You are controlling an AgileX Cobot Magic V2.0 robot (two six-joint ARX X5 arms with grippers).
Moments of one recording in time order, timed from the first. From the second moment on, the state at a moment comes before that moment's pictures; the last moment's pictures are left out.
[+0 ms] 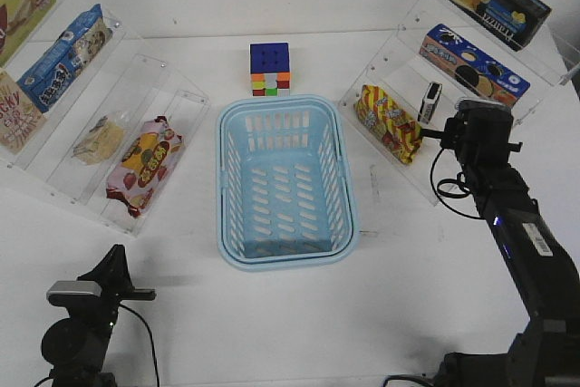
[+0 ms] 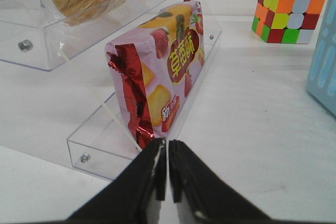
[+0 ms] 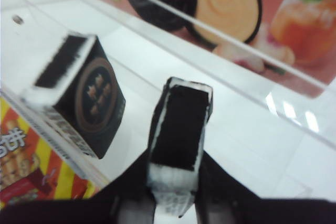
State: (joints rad) left arm -0.04 0.01 0.03 -0.01 0.03 -0.04; right arm -0.11 1.46 1.09 -0.15 0.12 0.12
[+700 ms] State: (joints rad) left arm -0.04 0.01 0.03 -0.01 0.03 -0.04; right arm 0.43 1.23 1.11 -0.22 -0.34 0.06
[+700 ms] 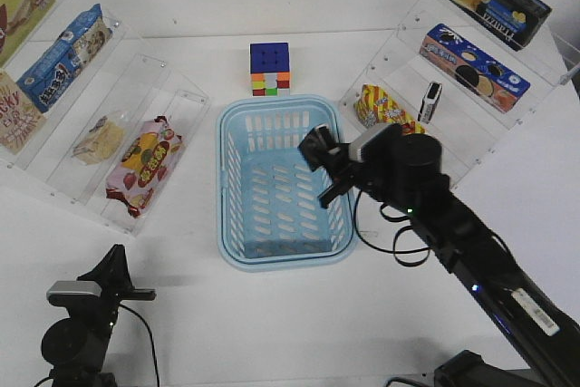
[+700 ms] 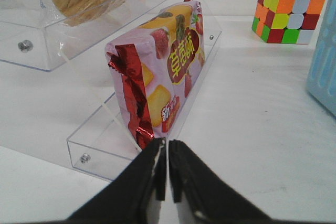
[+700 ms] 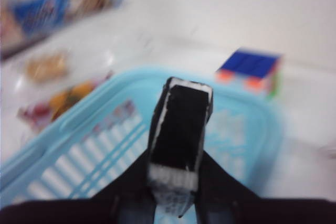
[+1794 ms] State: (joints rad) left arm -0.04 0.01 0.03 -0.01 0.03 -0.24; right arm 0.30 0.53 0.51 0.00 -0.07 0.05
